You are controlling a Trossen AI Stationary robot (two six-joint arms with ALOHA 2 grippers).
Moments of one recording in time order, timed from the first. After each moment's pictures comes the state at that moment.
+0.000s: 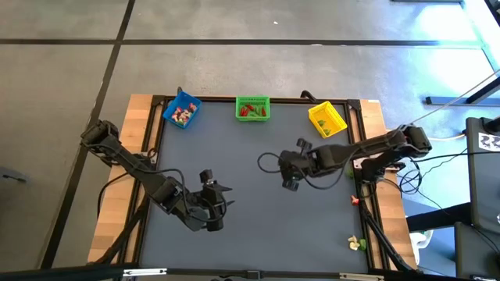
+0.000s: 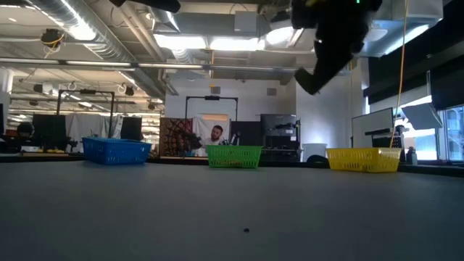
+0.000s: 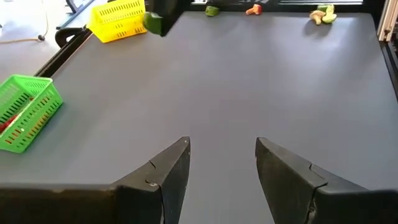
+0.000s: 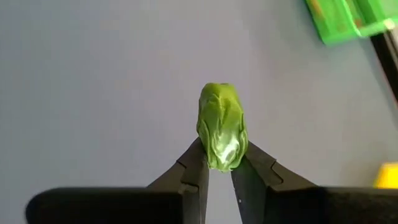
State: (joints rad) left arm -0.61 1.50 1.13 -0.46 -0.77 -0.53; right arm 0.21 1.53 1.20 -0.86 0.41 0.42
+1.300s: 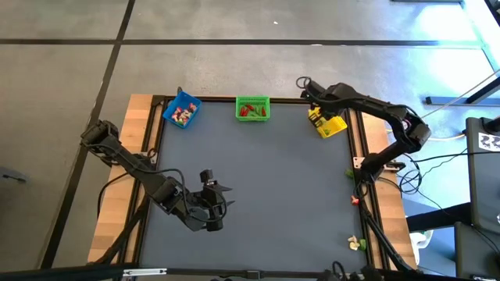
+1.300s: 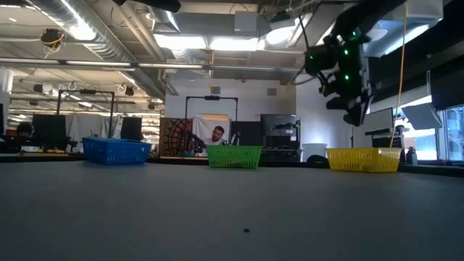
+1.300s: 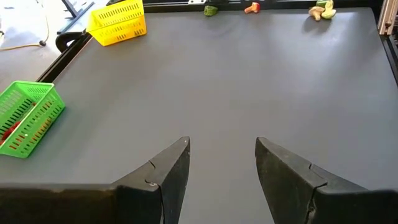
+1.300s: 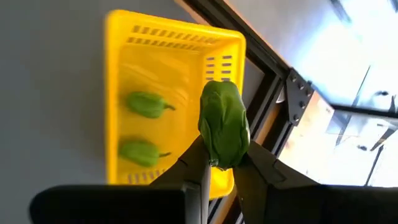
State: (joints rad) left arm -0.61 1.50 1.13 -0.46 -0.77 -0.50; right arm -0.72 1.53 1.16 -1.10 0.49 0.23
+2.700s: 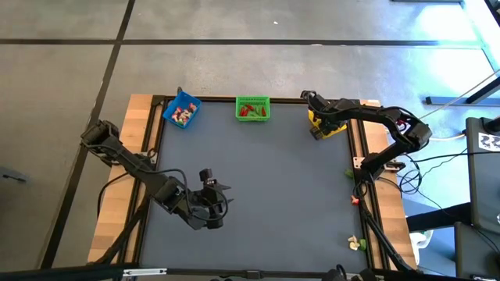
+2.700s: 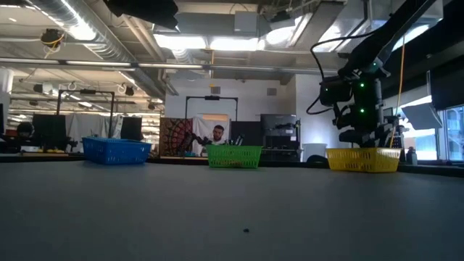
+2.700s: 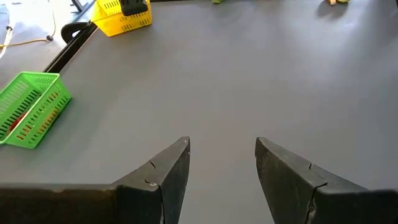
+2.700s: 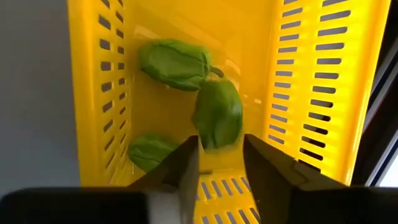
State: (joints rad) left arm -0.60 1.50 1.09 -0.46 -0.77 -0.51; right arm -0.81 1.53 0.82 -0.76 0.32 0.20
